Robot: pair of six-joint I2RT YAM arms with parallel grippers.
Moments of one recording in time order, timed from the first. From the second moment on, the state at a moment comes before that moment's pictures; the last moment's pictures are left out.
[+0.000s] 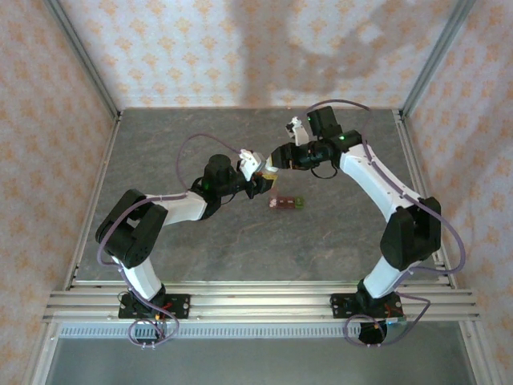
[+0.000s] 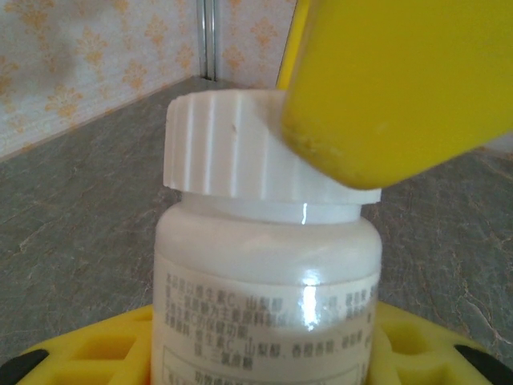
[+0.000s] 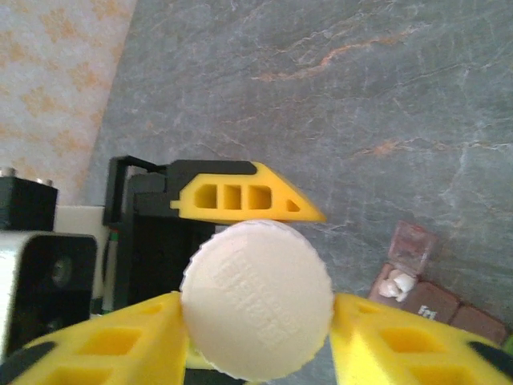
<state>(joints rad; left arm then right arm) -0.50 1.73 0.86 0.65 0.50 0.06 0.39 1.66 1.49 -0.74 -0.61 0.30</state>
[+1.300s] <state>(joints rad) -0.51 1.73 0.86 0.66 0.50 0.05 0.39 1.46 1.38 -0.60 -0.34 0.77</state>
